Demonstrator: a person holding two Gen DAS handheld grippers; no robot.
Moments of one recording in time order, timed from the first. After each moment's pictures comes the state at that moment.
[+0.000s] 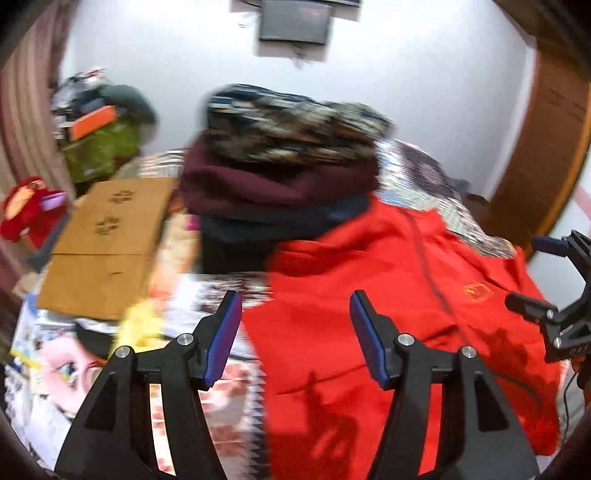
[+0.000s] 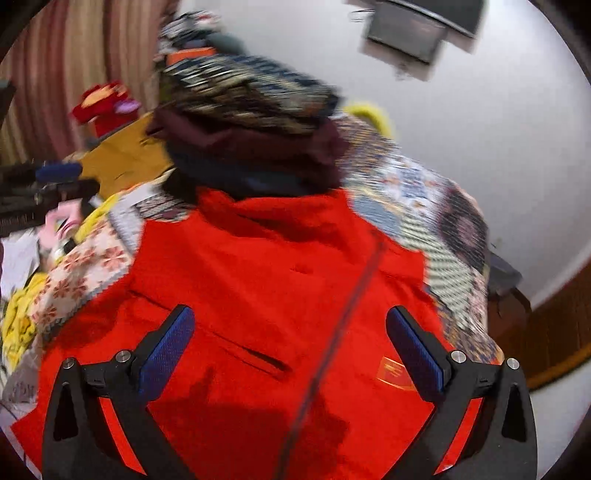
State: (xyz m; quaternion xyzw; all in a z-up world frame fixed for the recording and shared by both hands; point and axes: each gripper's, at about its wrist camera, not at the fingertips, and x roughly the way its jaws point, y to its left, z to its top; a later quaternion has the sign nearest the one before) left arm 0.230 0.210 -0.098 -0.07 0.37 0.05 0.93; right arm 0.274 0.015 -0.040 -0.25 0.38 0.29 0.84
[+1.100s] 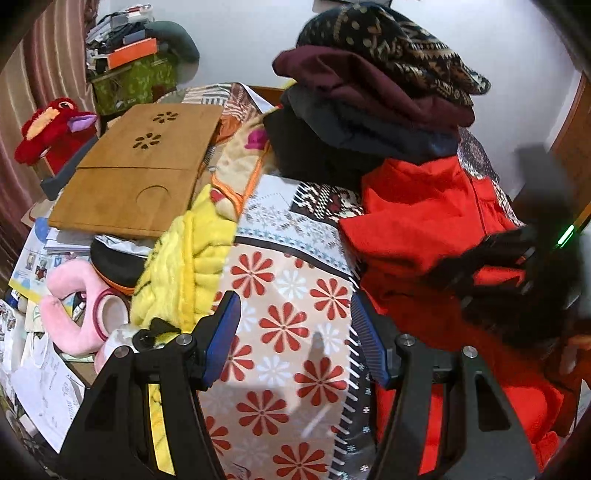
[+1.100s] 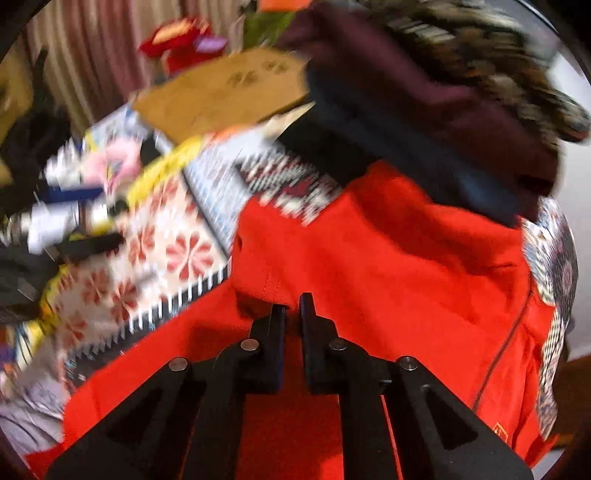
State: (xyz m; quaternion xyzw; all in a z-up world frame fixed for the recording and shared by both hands) left arm 0.188 0.285 -0.181 -0.12 0.45 0.07 0.88; right arm 0.282 0.112 -0.112 -0.27 0.44 0.39 0.76
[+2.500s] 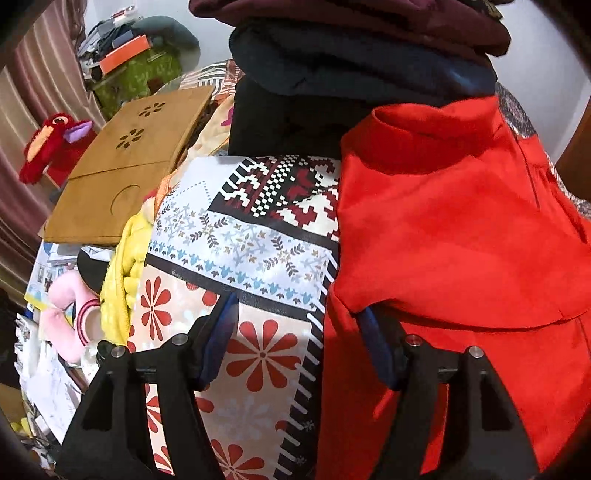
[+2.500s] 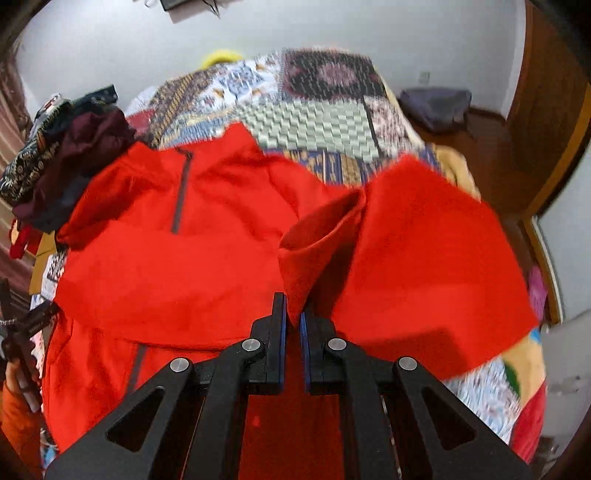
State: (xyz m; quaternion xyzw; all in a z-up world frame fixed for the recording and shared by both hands) left arm 0.281 0.230 -0.241 -0.06 0.50 0.14 0.85; right arm 0.344 -0.239 -0.107 0.03 0.52 0.12 0.84
